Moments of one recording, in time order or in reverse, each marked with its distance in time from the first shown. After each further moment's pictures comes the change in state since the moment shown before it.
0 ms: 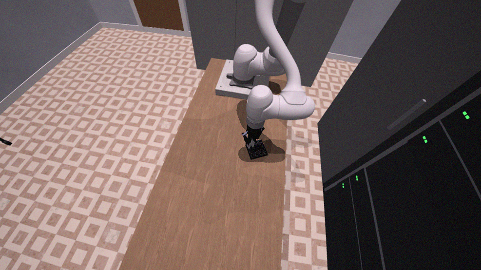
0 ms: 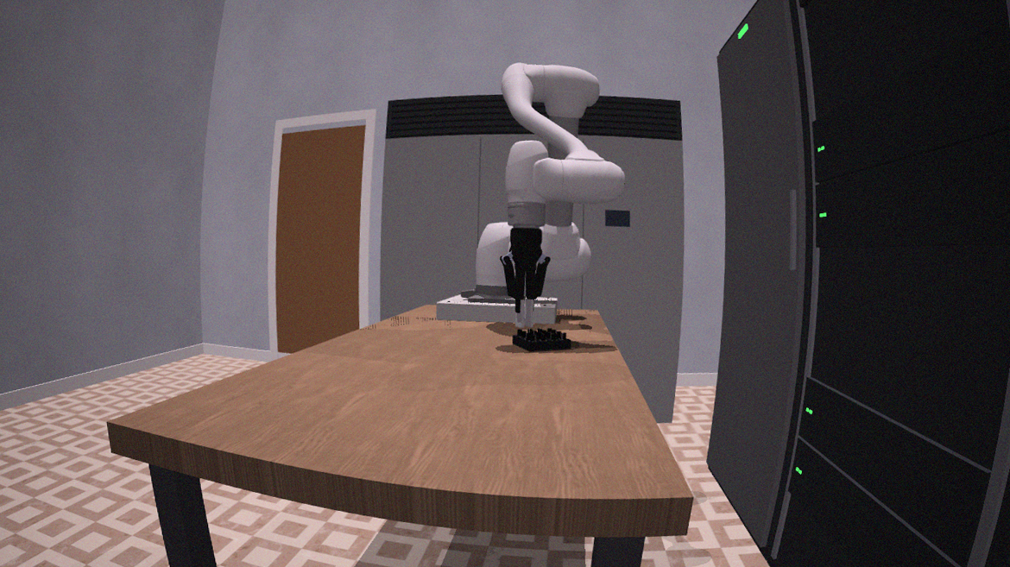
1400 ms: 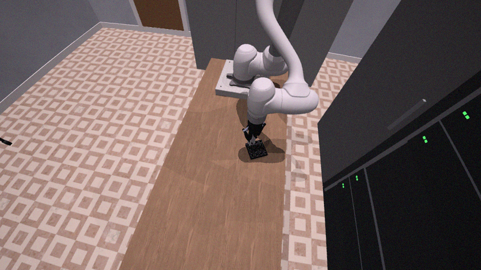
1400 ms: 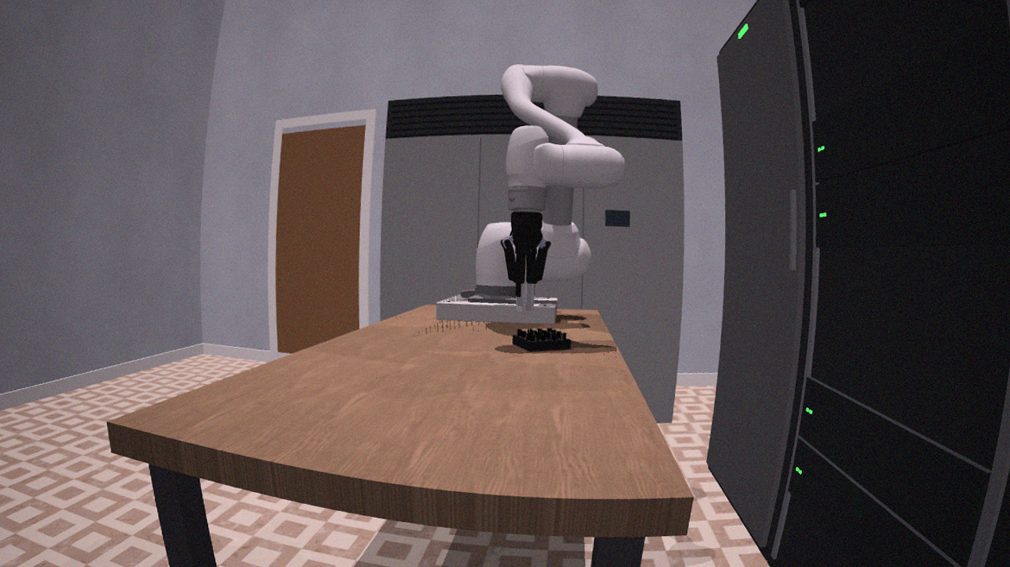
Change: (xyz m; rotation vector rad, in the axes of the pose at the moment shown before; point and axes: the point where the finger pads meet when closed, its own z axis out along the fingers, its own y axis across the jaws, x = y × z) arm 0.000 -0.001 -0.038 0.000 0.000 0.000
